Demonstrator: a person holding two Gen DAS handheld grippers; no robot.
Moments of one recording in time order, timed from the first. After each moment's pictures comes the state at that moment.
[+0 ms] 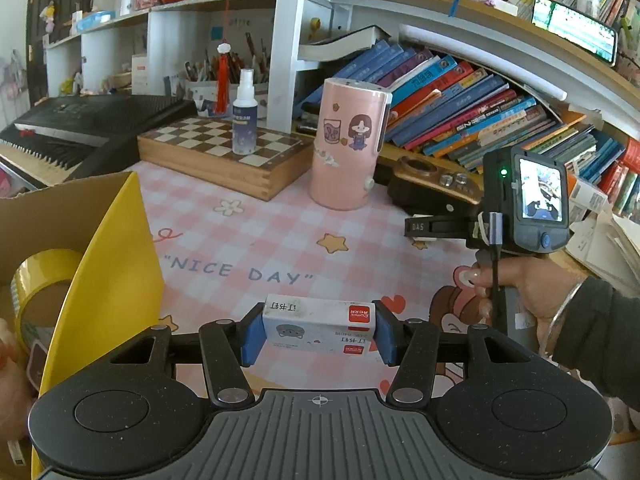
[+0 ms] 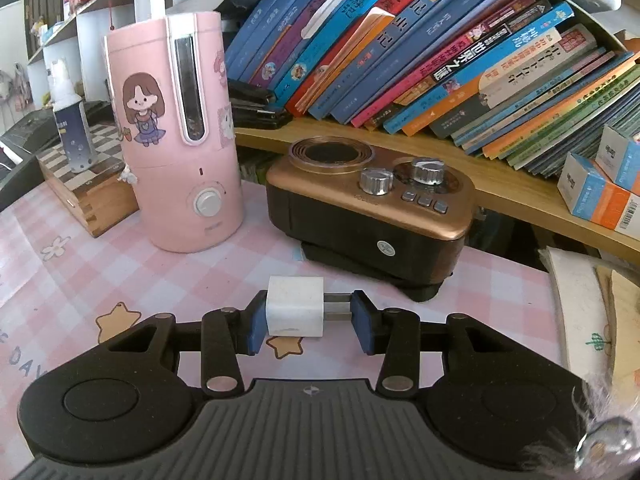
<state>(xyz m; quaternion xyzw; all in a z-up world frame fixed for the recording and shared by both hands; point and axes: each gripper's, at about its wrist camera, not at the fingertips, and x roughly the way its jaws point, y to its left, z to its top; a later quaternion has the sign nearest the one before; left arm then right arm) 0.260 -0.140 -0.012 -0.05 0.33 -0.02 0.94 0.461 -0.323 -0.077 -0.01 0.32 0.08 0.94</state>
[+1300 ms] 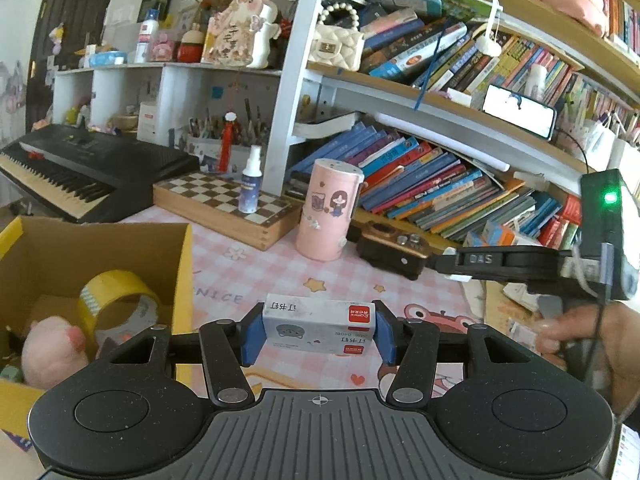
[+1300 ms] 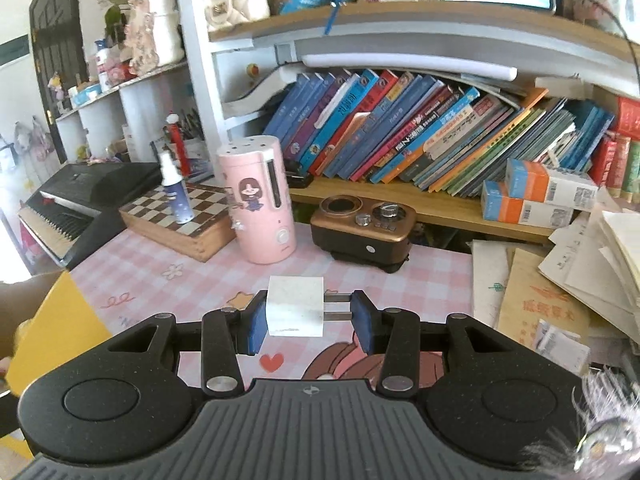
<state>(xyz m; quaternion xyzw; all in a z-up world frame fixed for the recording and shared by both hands) 0.160 -0.099 0.045 -0.09 0.24 -0.06 0.96 0.283 -0.326 0.048 0.04 0.29 0.08 0.95</state>
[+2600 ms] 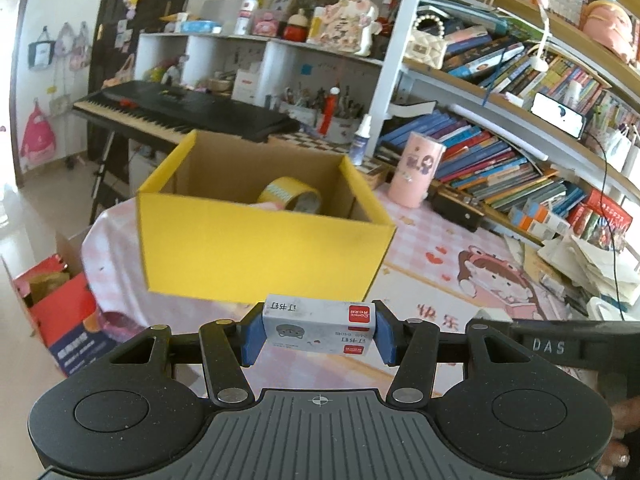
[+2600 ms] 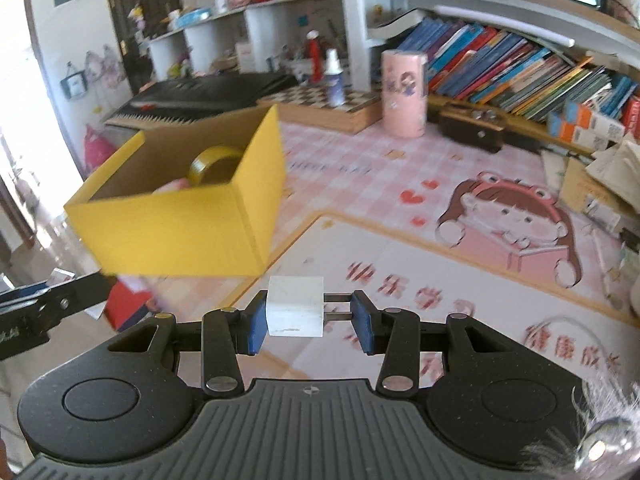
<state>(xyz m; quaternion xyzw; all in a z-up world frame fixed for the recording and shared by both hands) 0.001 0.024 0.013 -0.13 0.28 0.00 0.95 0.059 -0.192 0.026 0.01 0.35 0.17 0.92</state>
